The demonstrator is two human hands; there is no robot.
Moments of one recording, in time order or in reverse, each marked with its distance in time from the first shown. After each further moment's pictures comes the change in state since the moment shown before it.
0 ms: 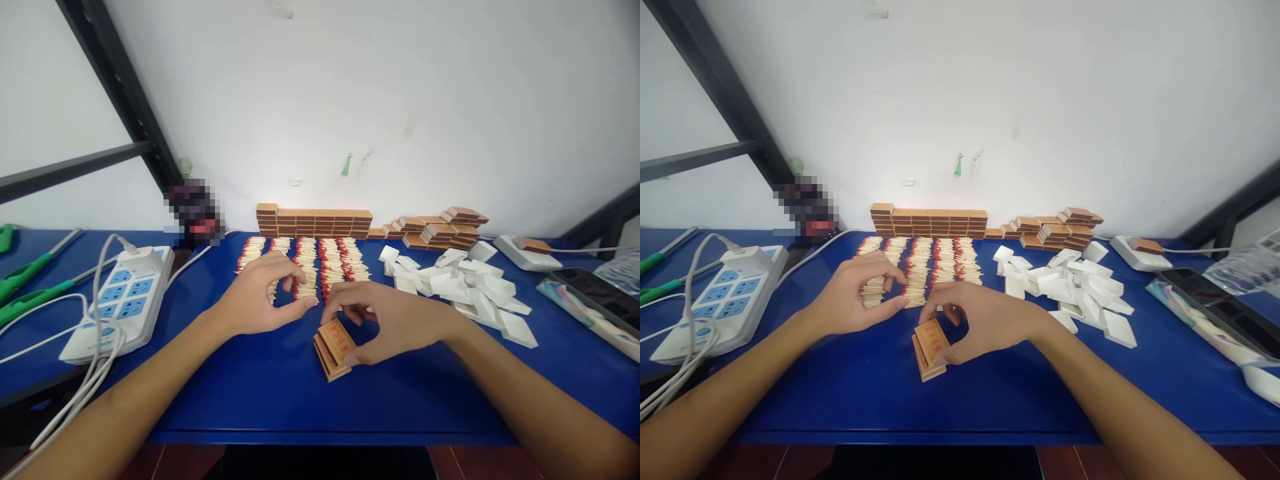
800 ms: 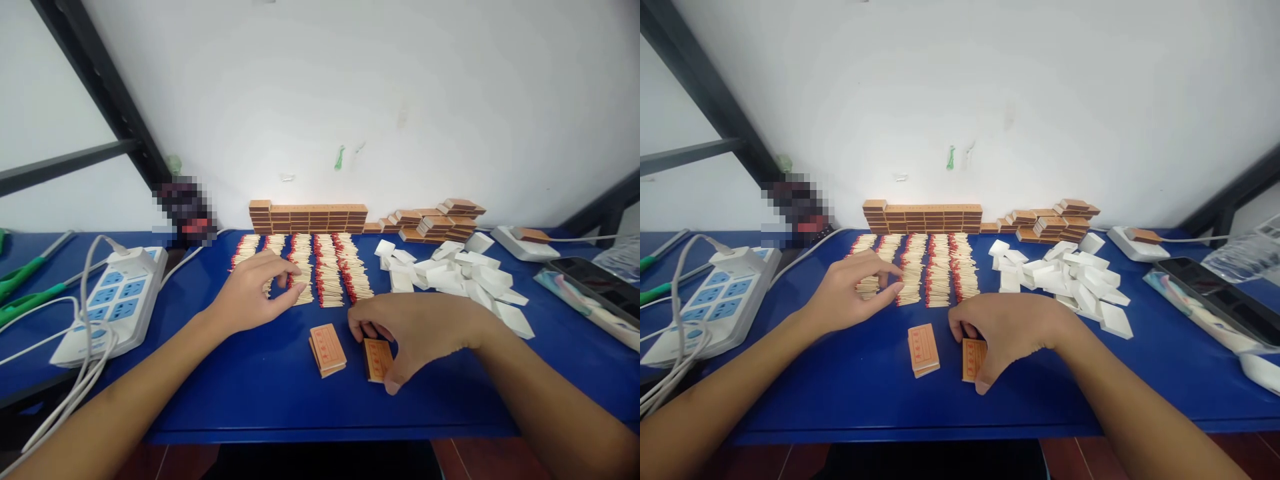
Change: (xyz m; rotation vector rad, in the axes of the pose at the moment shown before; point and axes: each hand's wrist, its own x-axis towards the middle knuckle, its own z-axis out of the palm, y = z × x) left_hand -0.001 -0.007 0.011 0.116 0.064 0.033; right_hand -0.027 -0.001 -0.009 -0.197 -0.219 0.326
